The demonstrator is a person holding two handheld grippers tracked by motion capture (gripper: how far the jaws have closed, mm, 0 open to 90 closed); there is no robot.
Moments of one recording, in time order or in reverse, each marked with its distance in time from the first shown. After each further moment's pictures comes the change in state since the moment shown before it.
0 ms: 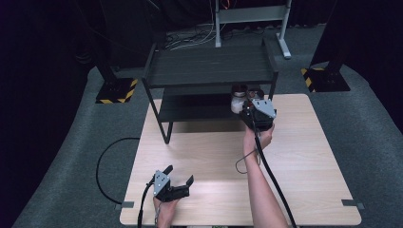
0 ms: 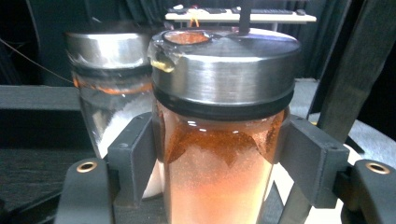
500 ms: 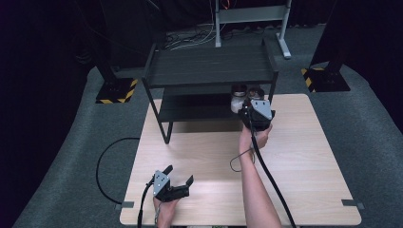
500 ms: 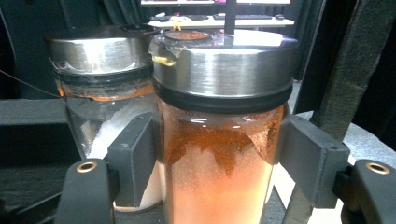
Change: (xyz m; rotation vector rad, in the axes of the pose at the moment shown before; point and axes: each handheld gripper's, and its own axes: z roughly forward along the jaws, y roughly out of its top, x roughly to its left) left arm 0.000 0.000 0.000 -0.002 -0.002 0.000; right arm 0.020 -0.007 0.005 -0.031 -0.080 0.025
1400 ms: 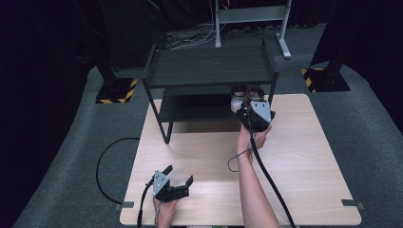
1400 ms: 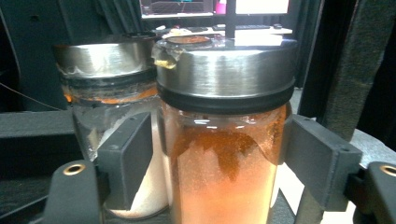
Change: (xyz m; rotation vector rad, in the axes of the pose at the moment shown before) left arm 0.001 -0.001 -0.001 -0.005 -0.002 -0.007; right arm 0.001 -0.013 0.000 -0.049 0.008 0.029
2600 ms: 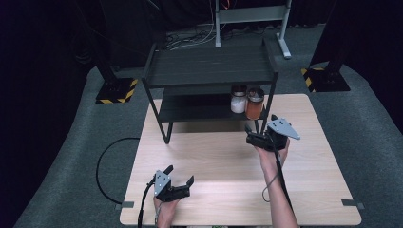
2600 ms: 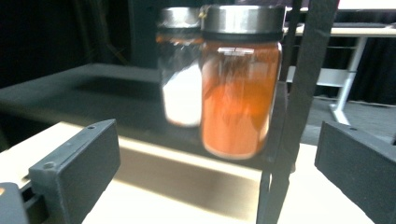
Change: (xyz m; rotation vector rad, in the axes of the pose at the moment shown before) left arm -0.003 0.003 0.002 0.019 0.002 0.029; right arm -0.129 -0.009 -0.044 0.032 0.437 -0.079
